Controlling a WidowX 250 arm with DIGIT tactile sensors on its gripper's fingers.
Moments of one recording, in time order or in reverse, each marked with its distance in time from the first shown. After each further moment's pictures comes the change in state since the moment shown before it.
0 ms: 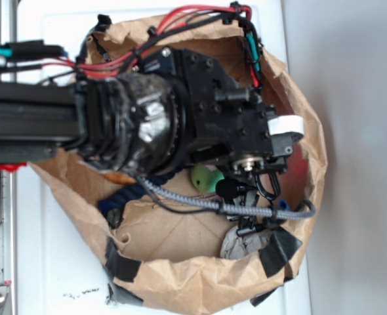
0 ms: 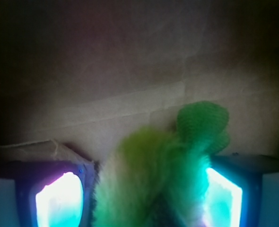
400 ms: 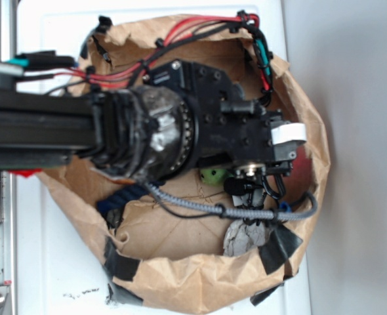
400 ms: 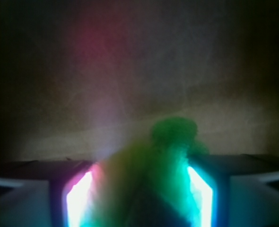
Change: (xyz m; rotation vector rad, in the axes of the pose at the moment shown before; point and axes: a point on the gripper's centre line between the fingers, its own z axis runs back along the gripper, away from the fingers) arm -0.006 -0.001 -0.010 -0.003 0.026 0.004
